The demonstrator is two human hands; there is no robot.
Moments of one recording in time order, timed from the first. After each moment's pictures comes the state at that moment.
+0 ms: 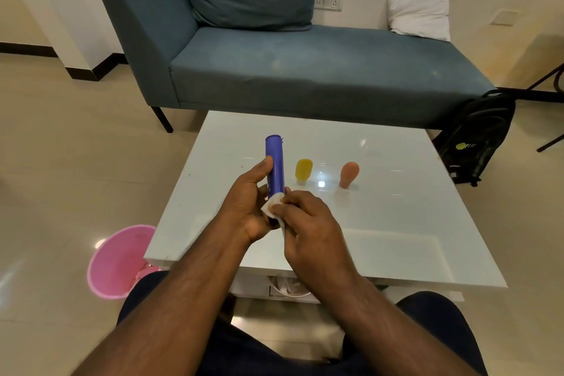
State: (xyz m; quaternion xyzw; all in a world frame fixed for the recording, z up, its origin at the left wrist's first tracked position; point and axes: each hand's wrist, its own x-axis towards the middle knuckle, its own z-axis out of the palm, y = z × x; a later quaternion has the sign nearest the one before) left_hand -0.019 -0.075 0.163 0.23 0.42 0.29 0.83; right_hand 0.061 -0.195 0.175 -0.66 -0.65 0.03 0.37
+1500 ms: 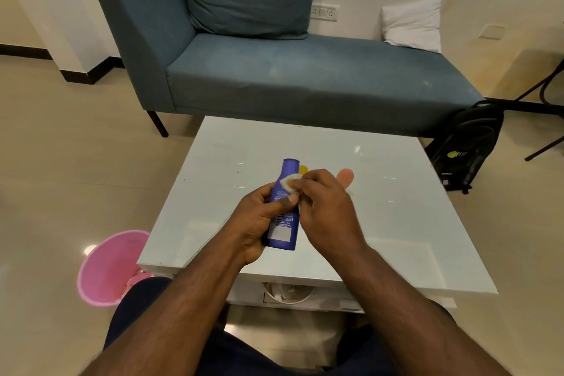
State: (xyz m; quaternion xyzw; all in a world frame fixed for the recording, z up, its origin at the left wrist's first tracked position) left_hand -0.018 -0.097 0.157 0.43 0.39 0.30 0.76; right_hand 0.102 -0.158 0.181 -0.69 -0.61 0.07 0.39
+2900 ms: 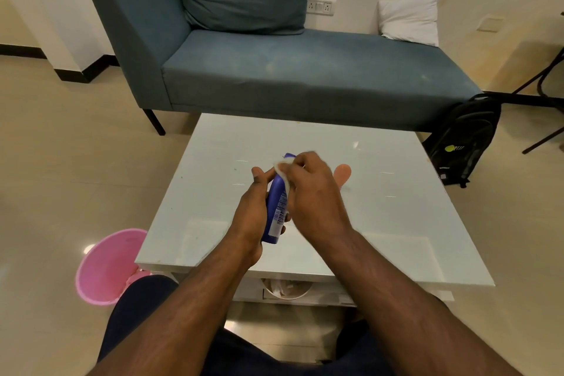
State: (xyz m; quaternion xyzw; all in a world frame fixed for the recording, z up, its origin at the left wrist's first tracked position) left_hand -0.011 -0.101 0.153 0.45 0.46 0.31 0.70; right_hand 0.096 -0.140 0.182 -0.71 -0.58 0.03 0.39
